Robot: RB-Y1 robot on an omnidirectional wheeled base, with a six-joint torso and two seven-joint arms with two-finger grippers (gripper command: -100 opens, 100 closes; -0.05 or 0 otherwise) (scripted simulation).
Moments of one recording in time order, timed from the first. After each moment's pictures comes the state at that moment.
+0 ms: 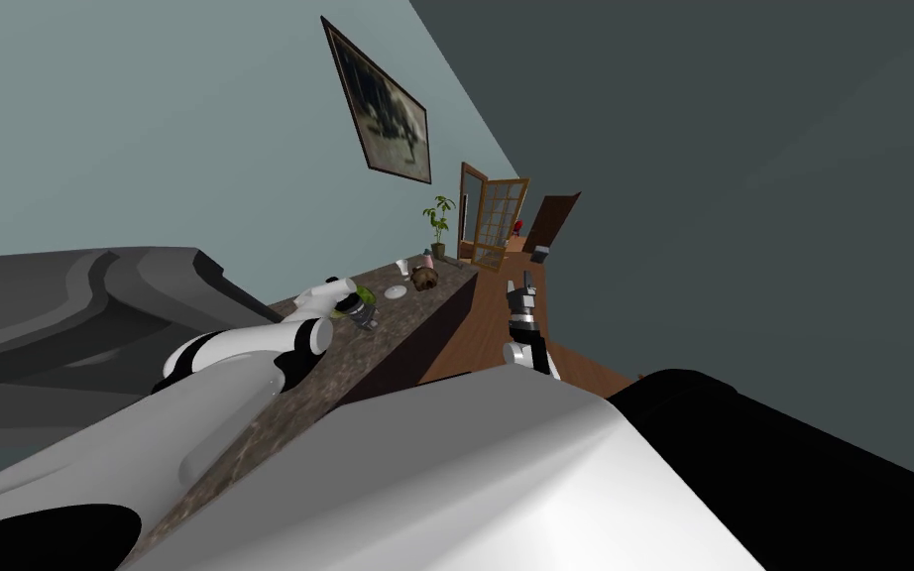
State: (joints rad) left arm -0.98 0.53 0.22 -0.39 0.41 1.38 -0.35; right arm 0.46 0.01 -0.07 -2.24 -0.11 -0.41 0.03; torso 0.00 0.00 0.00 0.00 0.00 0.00
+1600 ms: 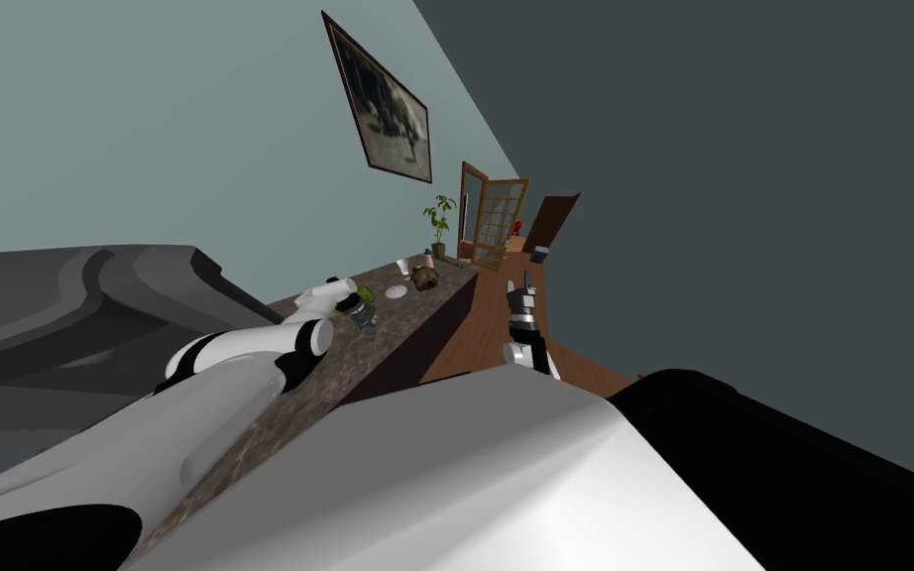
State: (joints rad) left arm -0.97 0.53 0.22 -0.41 0.41 1.39 -0.35; right arm 0.46 0.01 -0.07 -2.24 -0.11 -0.41 0.03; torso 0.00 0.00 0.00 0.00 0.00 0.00
